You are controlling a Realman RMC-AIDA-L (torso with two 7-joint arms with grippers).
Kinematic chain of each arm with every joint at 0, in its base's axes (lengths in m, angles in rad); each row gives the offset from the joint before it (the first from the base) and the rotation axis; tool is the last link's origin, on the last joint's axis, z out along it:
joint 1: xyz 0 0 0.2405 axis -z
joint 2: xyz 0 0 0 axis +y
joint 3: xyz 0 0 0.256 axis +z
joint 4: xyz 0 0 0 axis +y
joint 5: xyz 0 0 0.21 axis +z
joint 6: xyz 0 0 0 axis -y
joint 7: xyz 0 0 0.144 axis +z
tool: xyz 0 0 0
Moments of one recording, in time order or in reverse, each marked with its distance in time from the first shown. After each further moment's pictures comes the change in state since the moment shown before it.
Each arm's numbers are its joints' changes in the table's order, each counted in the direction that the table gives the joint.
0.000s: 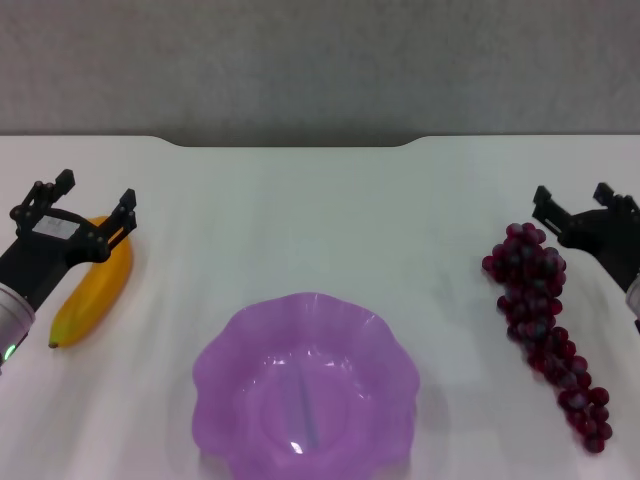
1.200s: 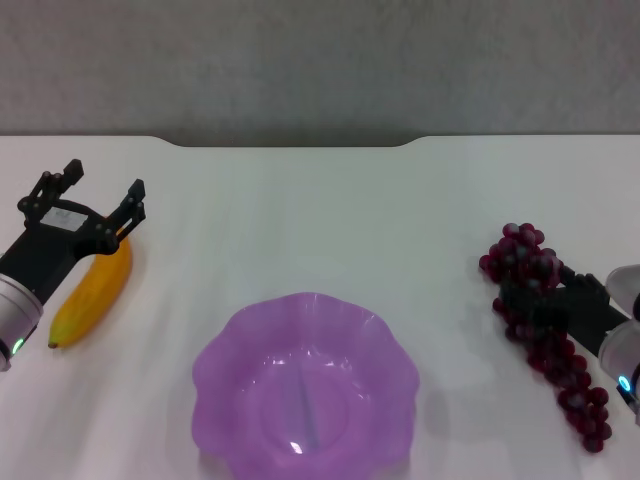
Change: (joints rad) left arm -0.001 -0.005 0.001 -0.023 0.000 -0.015 0.001; right arm 0.018 0.001 -0.015 0.048 -0.111 -0.227 0.000
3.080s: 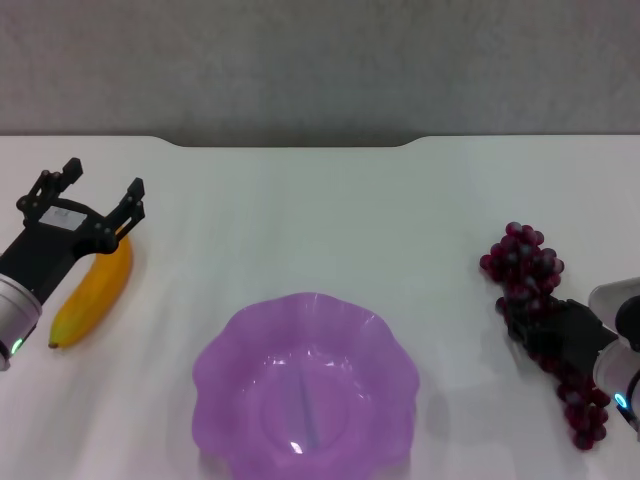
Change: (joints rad) left arm -0.002 0.001 0.000 0.000 0.000 -0.009 0.000; right arm -0.006 -0.003 -0.037 0.008 -0.026 -0.091 0.000
